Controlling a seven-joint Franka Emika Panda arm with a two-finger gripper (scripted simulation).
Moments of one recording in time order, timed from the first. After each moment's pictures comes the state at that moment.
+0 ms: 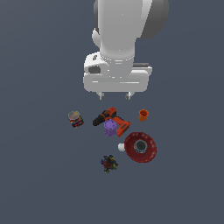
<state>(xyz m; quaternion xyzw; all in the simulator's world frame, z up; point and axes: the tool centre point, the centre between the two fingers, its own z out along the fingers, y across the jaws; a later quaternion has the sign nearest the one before) 0.000 0.011 0.315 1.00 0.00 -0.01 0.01</state>
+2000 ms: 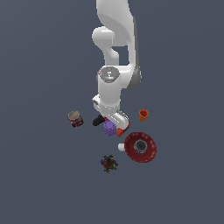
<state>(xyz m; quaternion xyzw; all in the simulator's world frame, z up) -0.035 -0.009 0.104 0.93 -0.36 0.00 0.00</state>
